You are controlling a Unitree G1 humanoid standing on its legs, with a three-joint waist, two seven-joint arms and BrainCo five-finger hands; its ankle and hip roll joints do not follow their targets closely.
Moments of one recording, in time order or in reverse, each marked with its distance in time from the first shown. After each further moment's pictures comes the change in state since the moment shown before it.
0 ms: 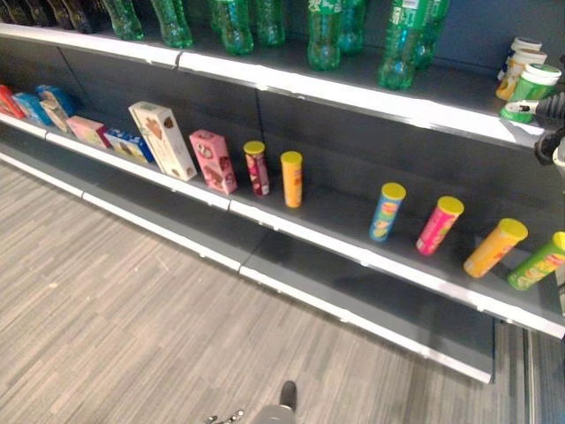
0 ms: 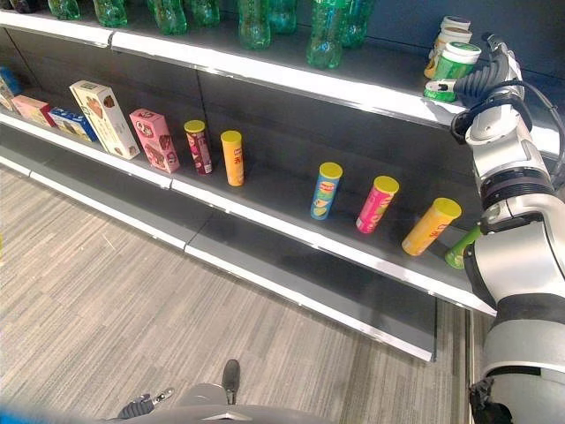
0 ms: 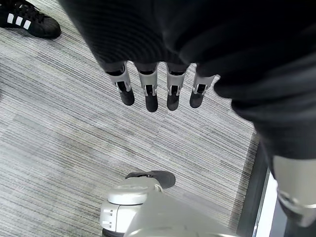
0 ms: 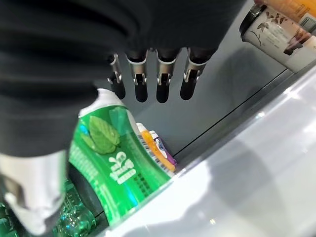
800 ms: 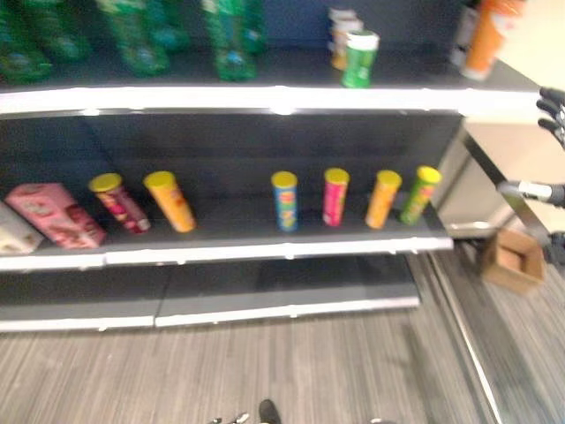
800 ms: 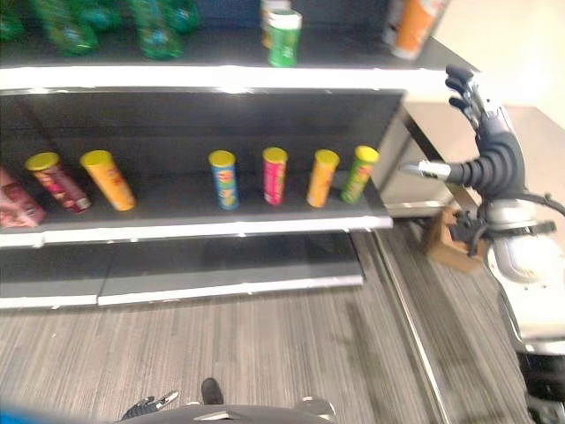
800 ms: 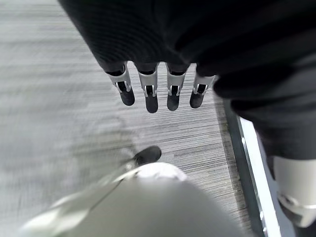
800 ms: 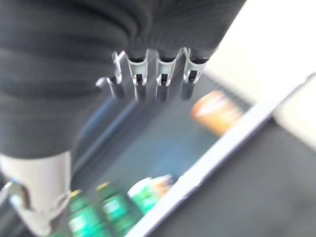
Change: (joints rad) left arm 0.018 -0.006 0.090 -0.036 0.100 0.009 -0.040; right arm 1.250 -0.034 -0.778 -1.424 0.218 -0.186 0.179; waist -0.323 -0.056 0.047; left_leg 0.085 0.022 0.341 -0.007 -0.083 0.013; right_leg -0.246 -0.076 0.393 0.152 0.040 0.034
